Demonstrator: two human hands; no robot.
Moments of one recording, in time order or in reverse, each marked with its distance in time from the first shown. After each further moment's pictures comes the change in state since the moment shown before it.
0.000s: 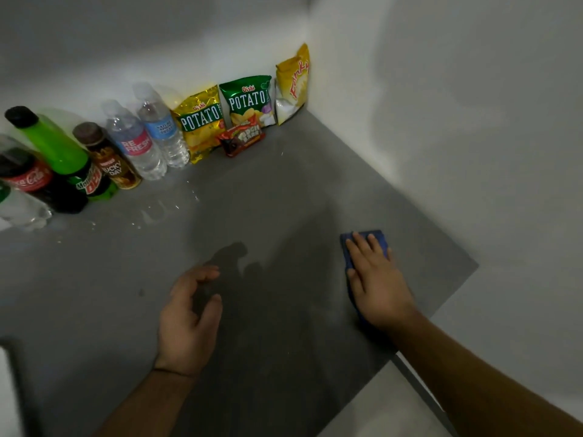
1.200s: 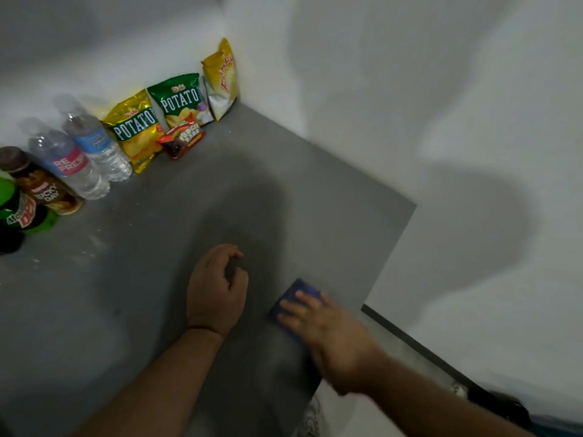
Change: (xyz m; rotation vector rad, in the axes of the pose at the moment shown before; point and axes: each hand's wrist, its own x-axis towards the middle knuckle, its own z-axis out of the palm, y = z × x) left_hand 0.021 0.024 0.047 0.224 -0.263 0.145; right_hand -0.139 -0.078 0.047 0.080 -0.071 -0.297
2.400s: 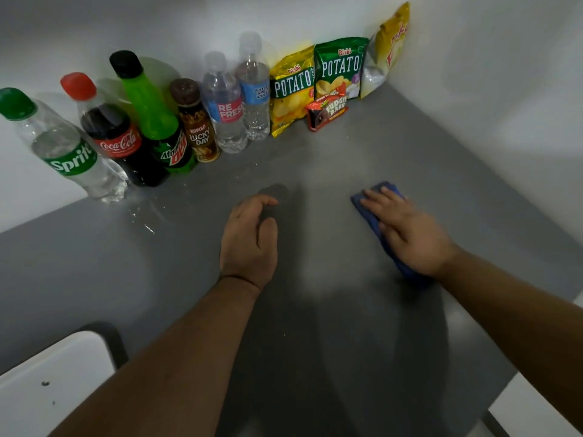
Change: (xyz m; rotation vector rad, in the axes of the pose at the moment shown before) left_hand 0.051 -0.122 -0.091 -0.201 0.292 -0.078; right_hand 0.233 0.027 -0.050 -0.054 0.032 -0.023
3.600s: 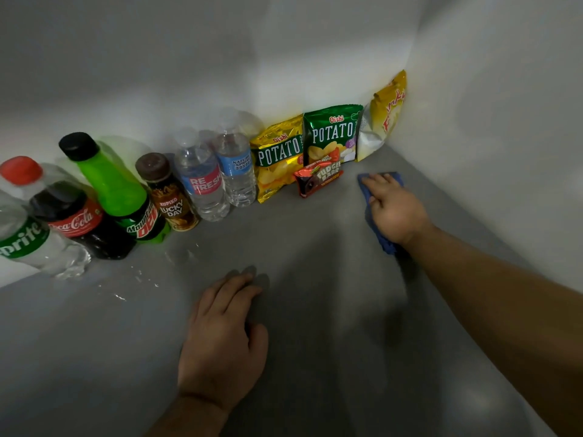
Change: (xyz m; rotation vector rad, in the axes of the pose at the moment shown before) left_hand 0.005 0.015 0.008 0.581 -0.192 -0.009; right_hand 0.186 0.096 -0.031 -0.024 0.178 0.177
